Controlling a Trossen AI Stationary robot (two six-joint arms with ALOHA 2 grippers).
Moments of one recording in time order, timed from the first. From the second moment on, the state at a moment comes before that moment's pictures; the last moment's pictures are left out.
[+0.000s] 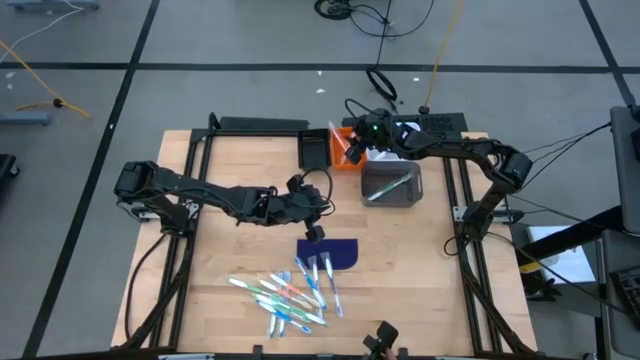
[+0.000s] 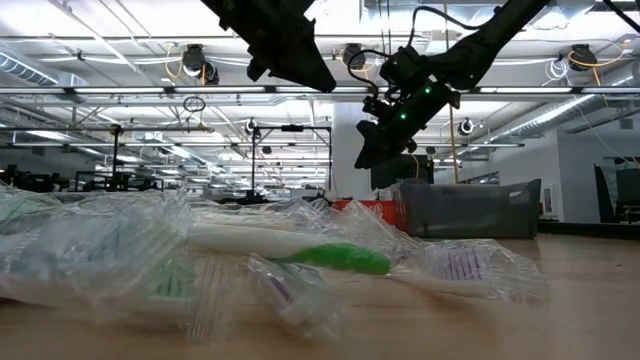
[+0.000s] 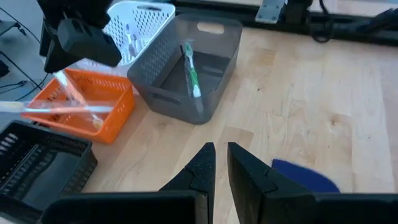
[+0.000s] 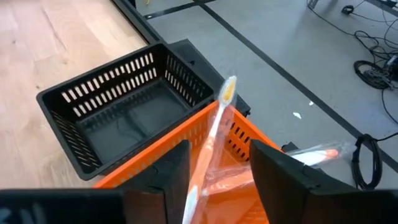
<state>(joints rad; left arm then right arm) -0.11 1.60 1.17 -0.19 -0.42 -0.22 -0.61 1.68 1.03 0.08 0.05 -0.06</state>
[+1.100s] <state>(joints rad) -0.18 1.60 1.17 -0.50 -0.42 -0.45 0.26 1.51 0.71 0.24 -0.10 0.41</state>
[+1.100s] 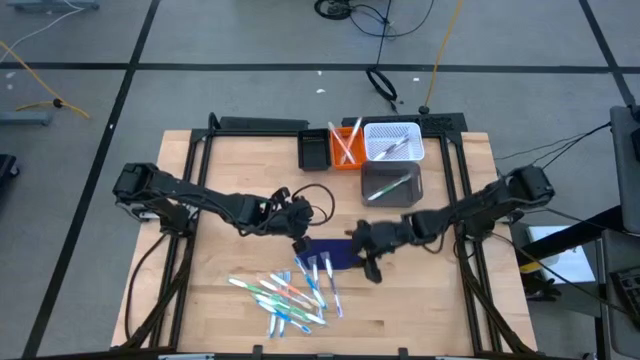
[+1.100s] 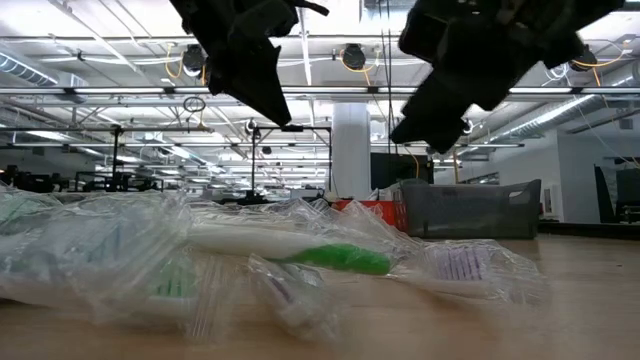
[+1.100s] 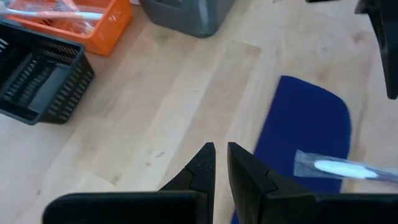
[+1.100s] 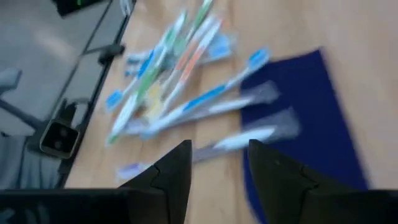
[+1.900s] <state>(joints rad) -0.30 1.60 1.17 -0.50 -0.42 -0.53 0.45 1.87 0.79 0.51 -0.06 0.75</state>
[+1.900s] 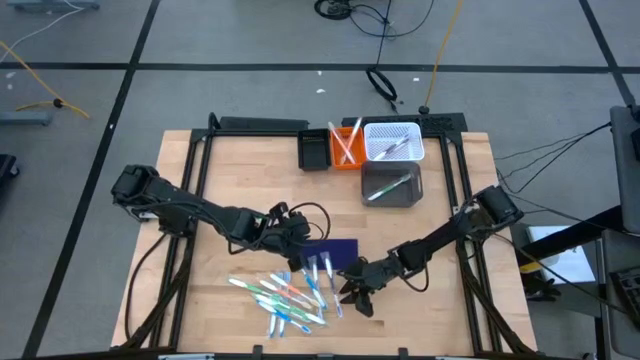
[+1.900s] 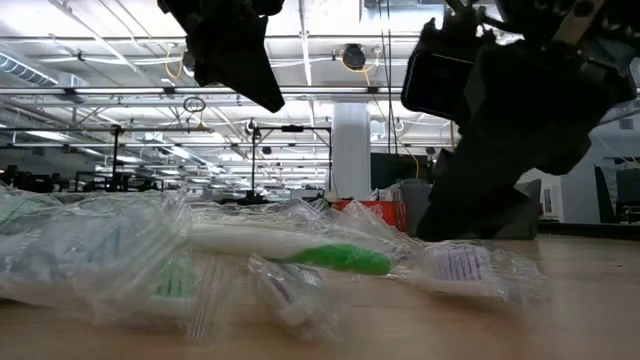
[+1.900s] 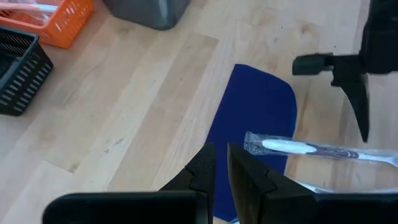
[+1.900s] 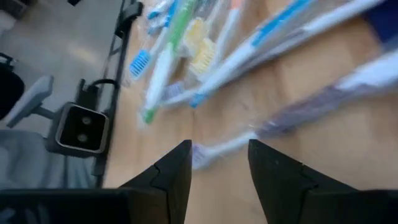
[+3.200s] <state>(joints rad) -0.32 1.60 1.17 -0.52 -0.42 -0.53 0.47 1.65 0.95 0.06 0.21 0.49</state>
